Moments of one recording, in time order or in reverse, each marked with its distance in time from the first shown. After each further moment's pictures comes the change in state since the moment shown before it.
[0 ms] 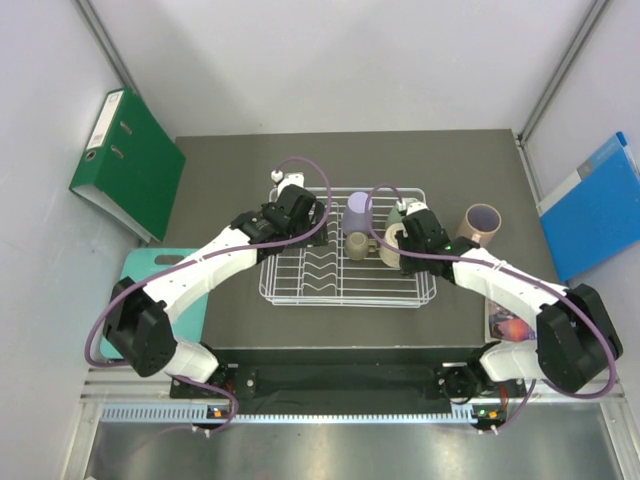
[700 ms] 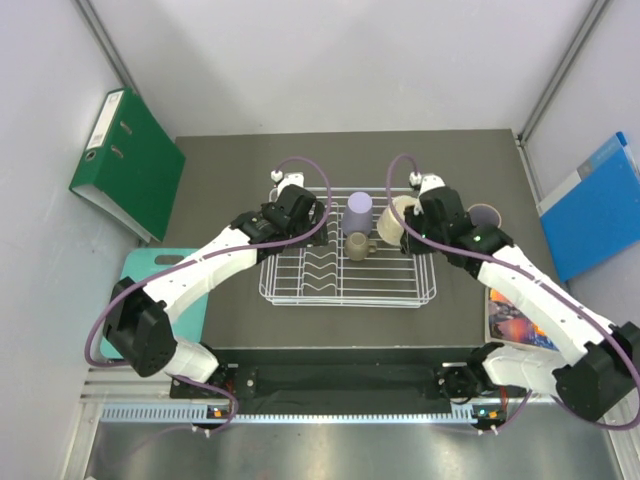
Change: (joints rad) left arm 0.000 0.000 0.000 0.002 -0.003 0.000; right arm 0.013 -0.157 0.195 -0.219 -0.029 0.024
